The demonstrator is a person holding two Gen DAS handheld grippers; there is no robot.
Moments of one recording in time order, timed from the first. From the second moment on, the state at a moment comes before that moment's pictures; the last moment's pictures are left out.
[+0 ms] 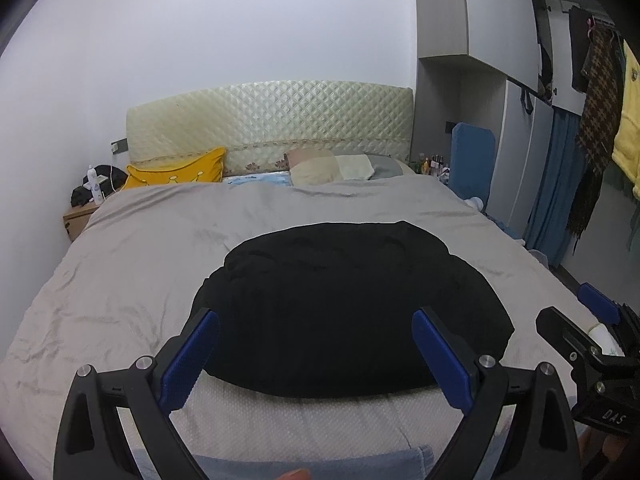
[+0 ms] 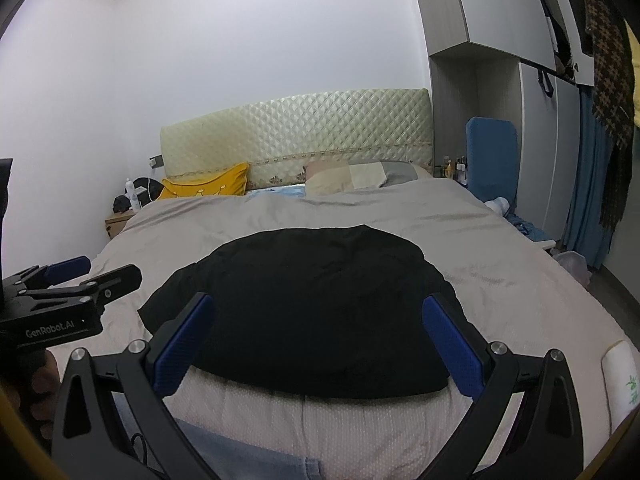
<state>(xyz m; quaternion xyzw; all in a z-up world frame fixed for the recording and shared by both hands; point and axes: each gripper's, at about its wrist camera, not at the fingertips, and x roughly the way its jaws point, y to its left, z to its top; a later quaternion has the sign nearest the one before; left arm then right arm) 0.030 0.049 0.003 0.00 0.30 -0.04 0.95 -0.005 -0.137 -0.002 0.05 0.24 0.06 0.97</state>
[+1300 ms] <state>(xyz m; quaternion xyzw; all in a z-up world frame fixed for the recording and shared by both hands) 0.035 0.042 -0.009 0.00 0.31 -0.05 0.95 0.005 -0.142 -0.016 0.05 0.26 0.04 0.96</state>
